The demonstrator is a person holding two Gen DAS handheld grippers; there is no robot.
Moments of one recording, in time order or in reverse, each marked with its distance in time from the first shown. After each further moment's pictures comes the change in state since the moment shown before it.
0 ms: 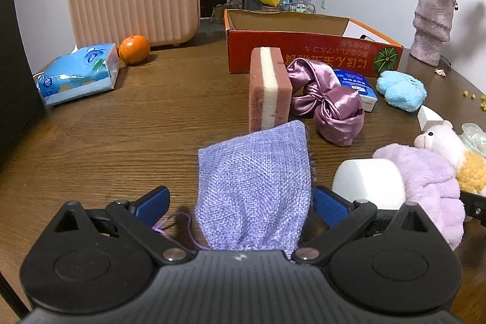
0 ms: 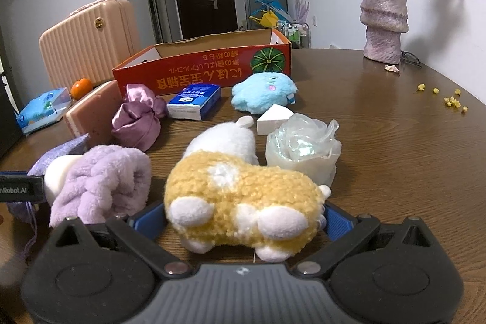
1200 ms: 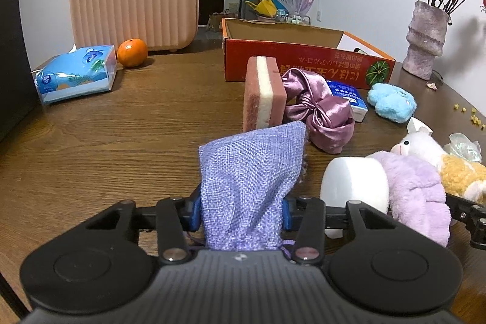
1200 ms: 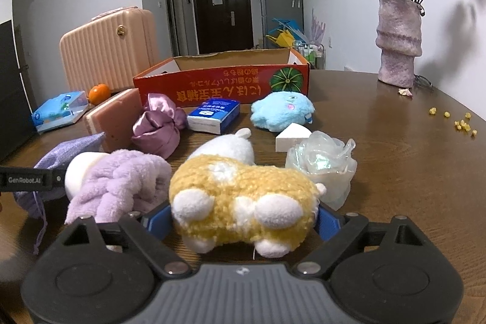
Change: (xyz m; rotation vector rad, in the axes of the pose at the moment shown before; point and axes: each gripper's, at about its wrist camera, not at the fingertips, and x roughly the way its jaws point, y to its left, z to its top) left arm -0.009 0.003 -0.005 -0.037 -0.041 -0.034; right arm -0.008 0.009 -0.004 -0.062 -0.078 0.042
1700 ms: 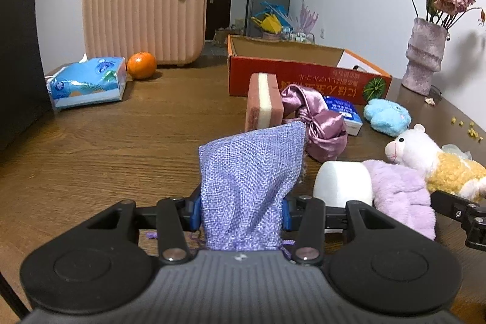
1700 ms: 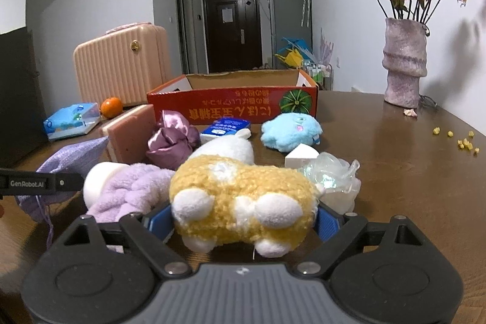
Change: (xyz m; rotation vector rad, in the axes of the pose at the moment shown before) left arm -0.024 -0.001 -0.007 -0.026 -0.078 0.014; right arm -0.014 0.006 0.000 -0.030 -0.080 0.029
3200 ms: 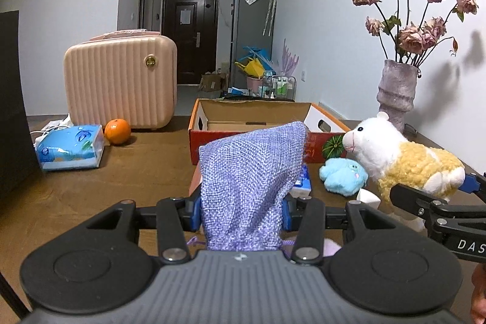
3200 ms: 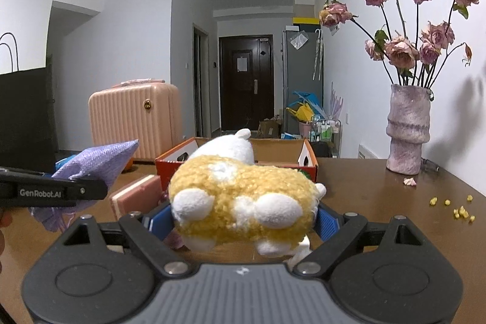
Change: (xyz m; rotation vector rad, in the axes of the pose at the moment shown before) left arm -0.034 -0.059 0.046 0.038 -0.173 -0.042; right arm -0.030 -0.011 0.046 -0.063 -0.212 0.038
